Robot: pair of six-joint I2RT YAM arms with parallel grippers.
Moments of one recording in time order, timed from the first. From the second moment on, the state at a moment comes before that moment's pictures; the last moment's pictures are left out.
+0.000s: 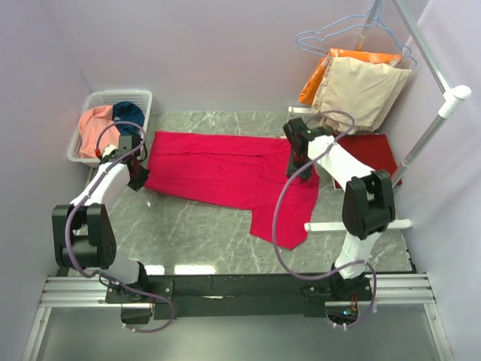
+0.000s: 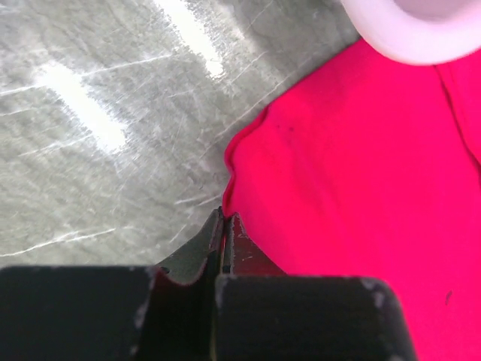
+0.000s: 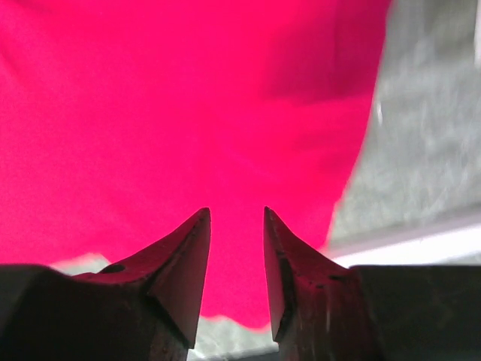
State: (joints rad) left arm 0.03 1.51 1.05 -0.63 -0.31 -0.93; right arm 0.34 1.82 1.49 -0.98 0.21 0.60
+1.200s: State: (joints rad) left arm 0.04 1.55 1.07 -0.69 -0.46 -0.91; right arm 0.62 1.35 0.71 -0.83 0.16 0.90
